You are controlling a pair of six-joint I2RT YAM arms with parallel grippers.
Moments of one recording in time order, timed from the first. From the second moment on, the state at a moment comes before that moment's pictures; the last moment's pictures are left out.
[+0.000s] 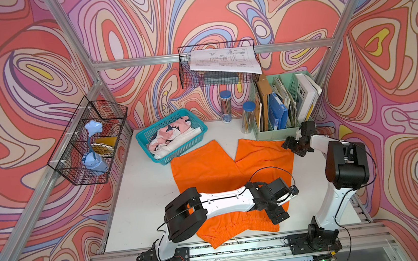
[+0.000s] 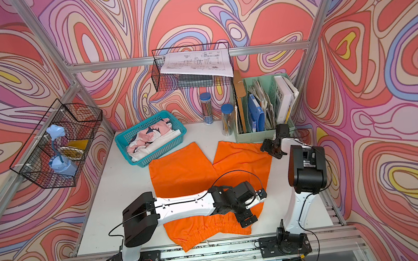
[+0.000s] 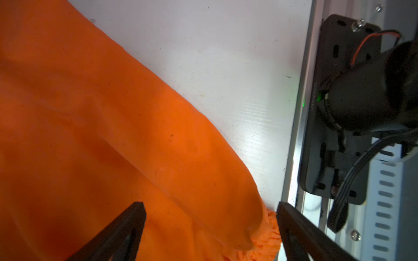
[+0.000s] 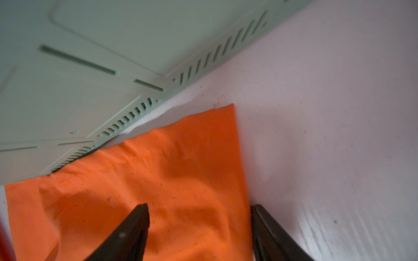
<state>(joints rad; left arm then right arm) -1.26 2.03 1.51 -0.49 0.07 0.03 -0.23 1.95 1.24 -0.35 -0.23 0.34</state>
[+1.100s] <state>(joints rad) -1.29 2.05 1.51 -0.49 0.08 -0.01 -0.23 1.96 1.24 -0.34 -0.28 0.34</state>
